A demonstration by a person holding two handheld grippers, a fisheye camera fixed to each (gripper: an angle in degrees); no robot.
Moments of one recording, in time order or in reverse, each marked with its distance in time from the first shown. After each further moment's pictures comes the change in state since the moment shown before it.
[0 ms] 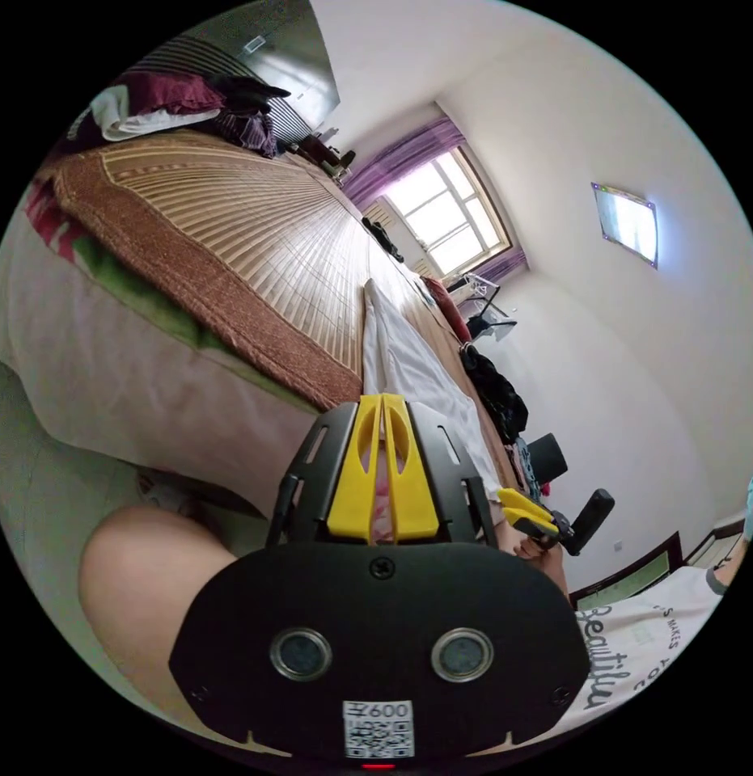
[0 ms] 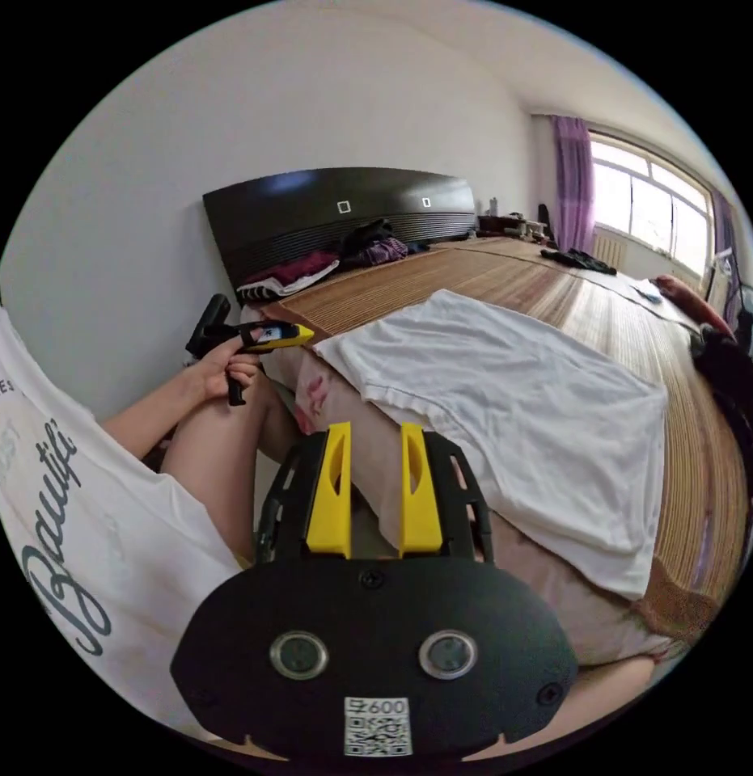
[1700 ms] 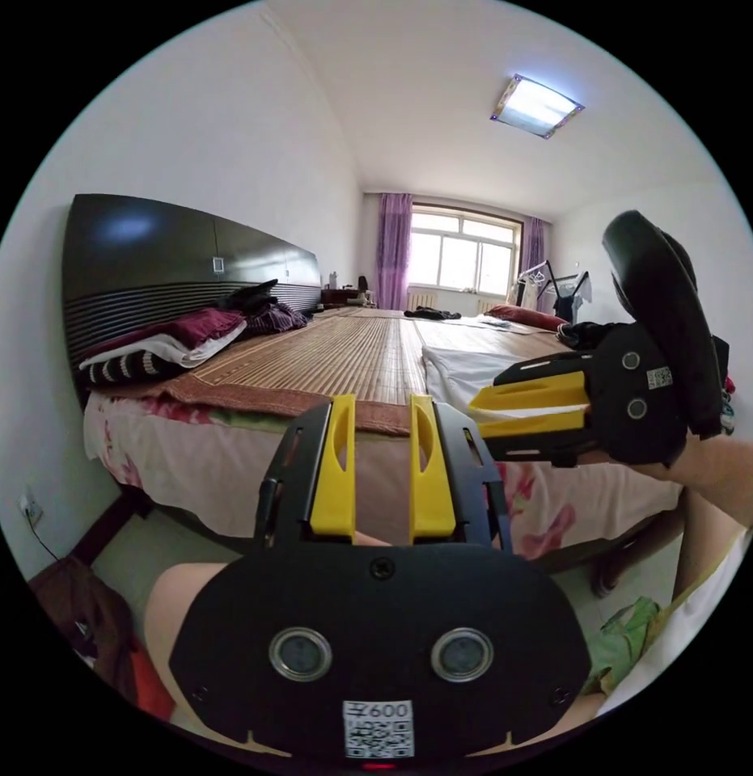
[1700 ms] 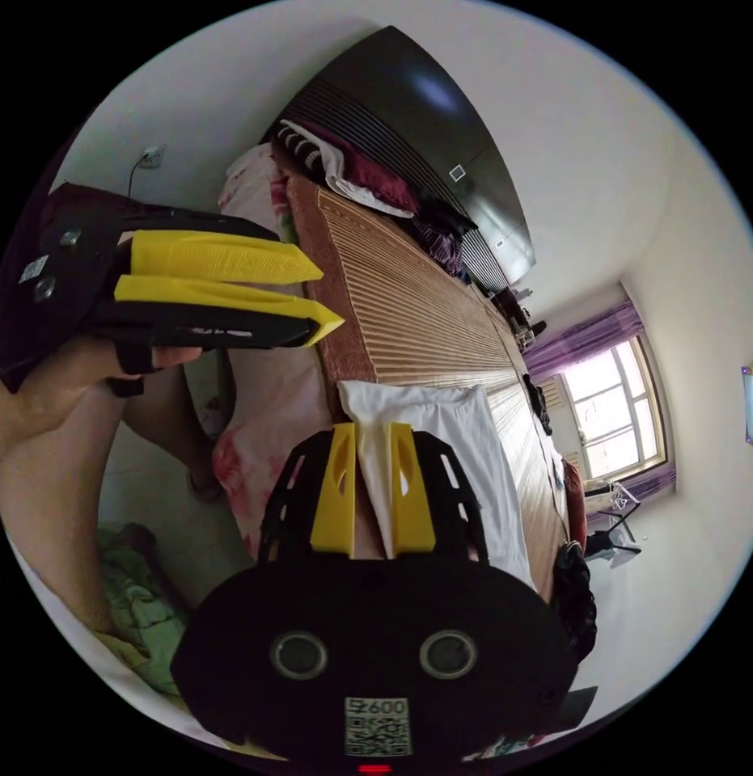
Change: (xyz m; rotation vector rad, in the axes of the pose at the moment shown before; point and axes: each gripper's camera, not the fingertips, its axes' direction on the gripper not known) left arm 0.329 0.206 0.007 0.387 -0.541 0.590; right arm 0.086 0.466 0.428 -0.191 0.515 -0.616
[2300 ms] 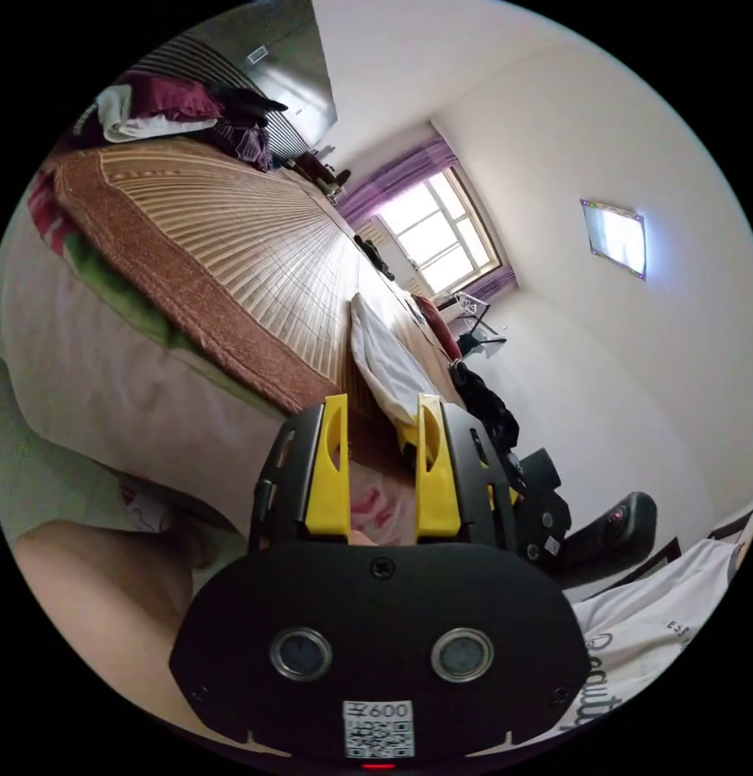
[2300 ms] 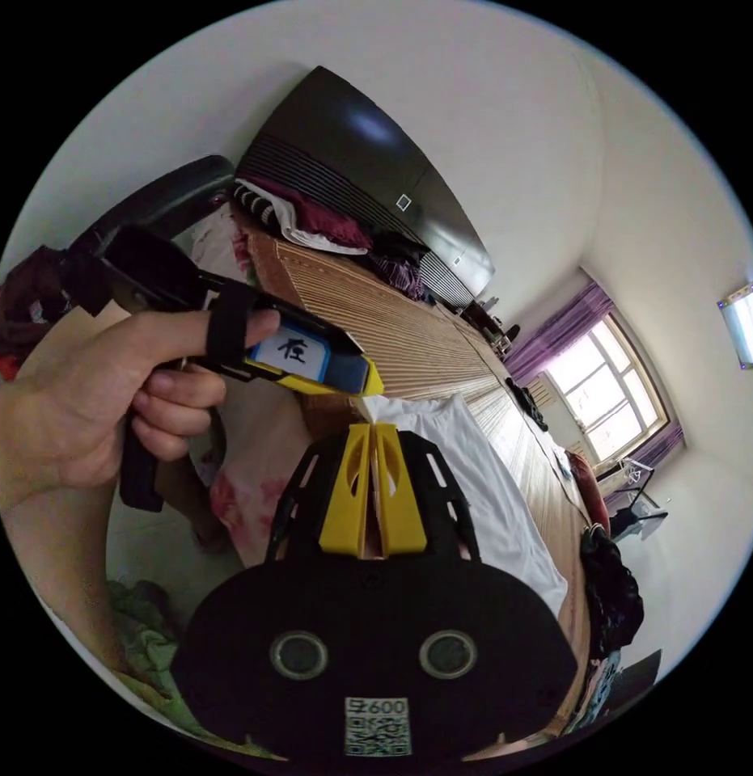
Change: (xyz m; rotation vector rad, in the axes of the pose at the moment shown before) left arm -0.249 -0.088 0.170 -0.307 0.583 -0.630; right arm -0.012 0.074 0.023 0.165 0.040 0.155
